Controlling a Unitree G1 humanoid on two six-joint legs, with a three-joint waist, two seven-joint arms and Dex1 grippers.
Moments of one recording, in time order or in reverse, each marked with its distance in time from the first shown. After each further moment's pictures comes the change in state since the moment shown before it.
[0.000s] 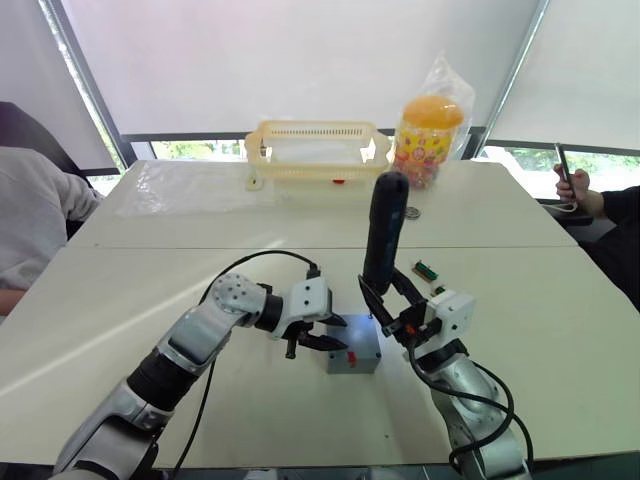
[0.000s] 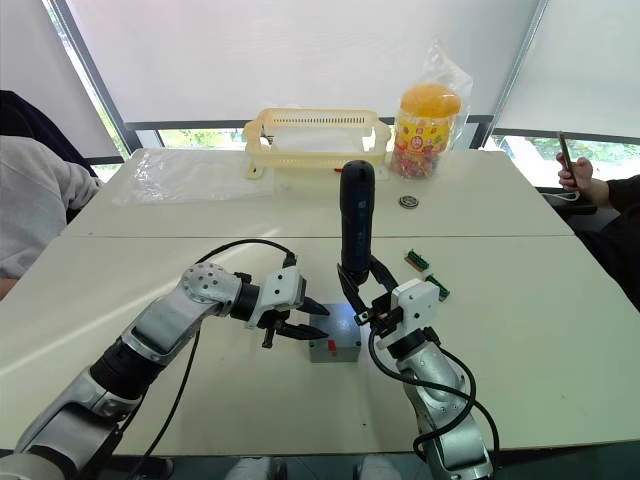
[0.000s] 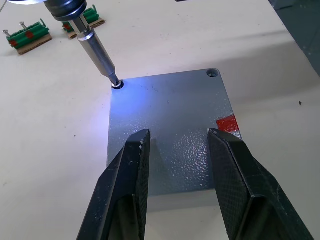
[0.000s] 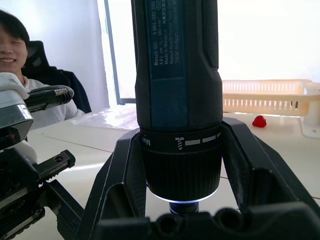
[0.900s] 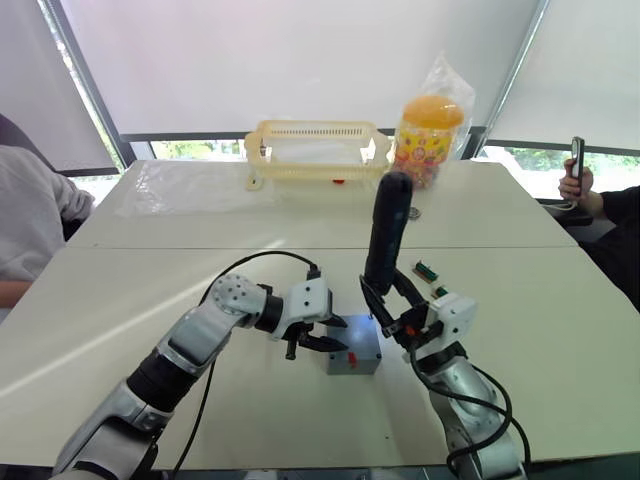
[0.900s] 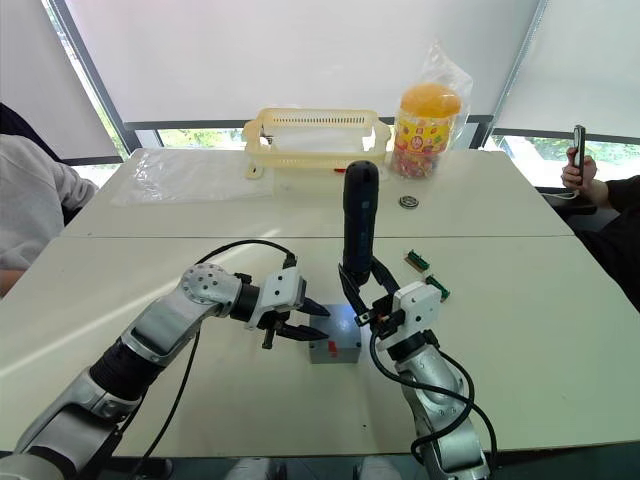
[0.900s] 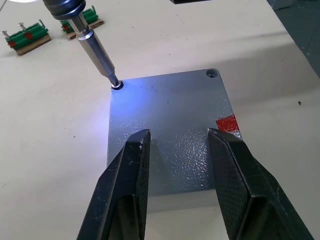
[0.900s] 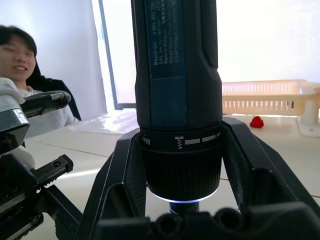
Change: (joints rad) left arm 0.004 0.001 0.000 -0.006 0.000 0.000 0.001; right arm 0.015 0.025 0.003 0.017 0.012 -0.034 -0.002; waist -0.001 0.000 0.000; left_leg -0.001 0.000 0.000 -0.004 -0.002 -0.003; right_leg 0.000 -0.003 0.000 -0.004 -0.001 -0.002
